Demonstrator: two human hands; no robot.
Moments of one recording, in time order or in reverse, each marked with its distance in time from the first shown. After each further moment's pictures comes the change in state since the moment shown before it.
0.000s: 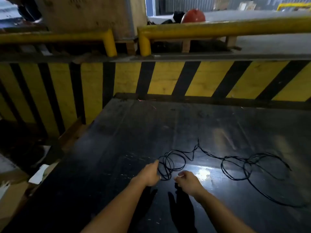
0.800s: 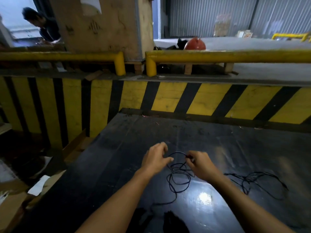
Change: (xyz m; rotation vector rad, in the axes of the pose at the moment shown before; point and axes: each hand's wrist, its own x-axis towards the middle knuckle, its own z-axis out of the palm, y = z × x) left_hand -0.025 0.068 -0.068 0.008 0.610 0.233; right_hand -0.024 -0.087 -0.093 -0.475 0.295 -0.633
